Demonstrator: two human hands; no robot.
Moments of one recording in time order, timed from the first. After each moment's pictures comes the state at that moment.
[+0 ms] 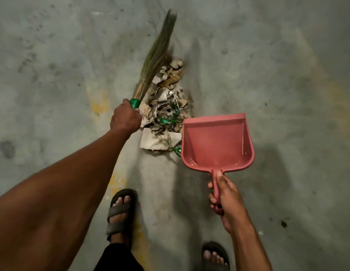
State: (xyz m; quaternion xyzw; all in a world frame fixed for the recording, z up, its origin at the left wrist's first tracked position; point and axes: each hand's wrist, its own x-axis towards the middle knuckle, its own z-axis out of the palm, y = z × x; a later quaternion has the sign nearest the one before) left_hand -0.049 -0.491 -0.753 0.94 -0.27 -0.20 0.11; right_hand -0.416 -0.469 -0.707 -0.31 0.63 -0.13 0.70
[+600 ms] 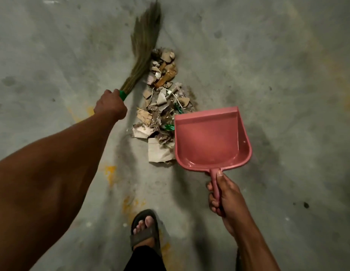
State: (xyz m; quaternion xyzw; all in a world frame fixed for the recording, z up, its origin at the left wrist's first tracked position) left_hand 0.120 -0.565 -0.824 0.88 -0.39 -0.25 -0.06; right_hand -0.283 -0.449 -0.749 -0.24 0.66 -0.18 0.69
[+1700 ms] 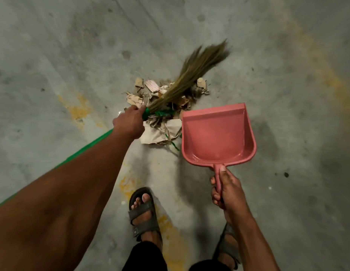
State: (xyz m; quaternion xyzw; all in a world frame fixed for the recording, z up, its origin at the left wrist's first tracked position) left_hand -0.001 -0.486 -0.812 0.79 -0.54 -0.27 -0.11; right_hand -0.335 -0.389 -0.718 -0.24 0.70 -0.22 0.63
